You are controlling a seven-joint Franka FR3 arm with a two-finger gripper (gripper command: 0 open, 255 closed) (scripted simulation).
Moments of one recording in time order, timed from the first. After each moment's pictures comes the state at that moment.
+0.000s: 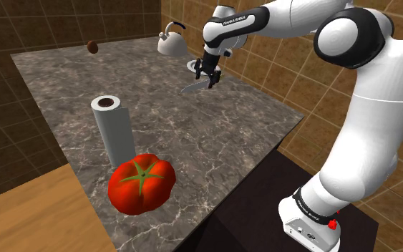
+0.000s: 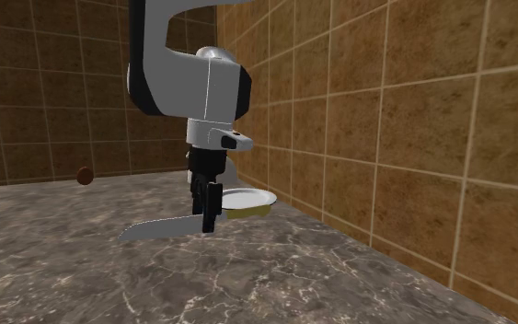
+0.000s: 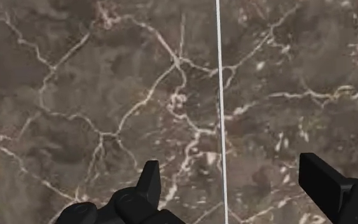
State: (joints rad) arm -0.21 0.39 0.07 -1.68 0.10 2.11 1.35
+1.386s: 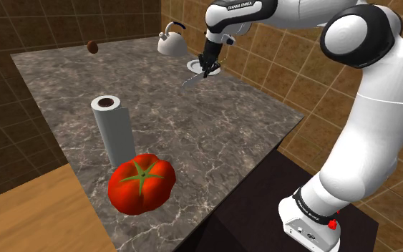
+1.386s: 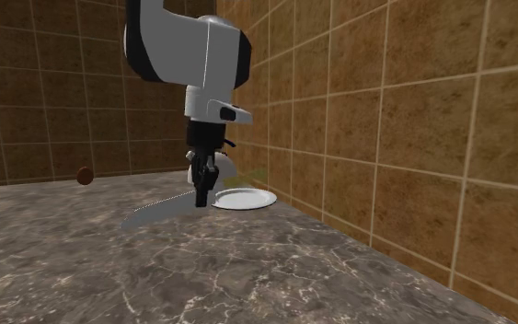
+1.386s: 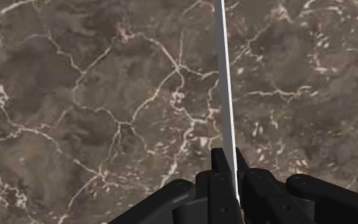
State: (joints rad) arm -0.21 0.35 0.07 -1.61 0.09 2.00 1.36
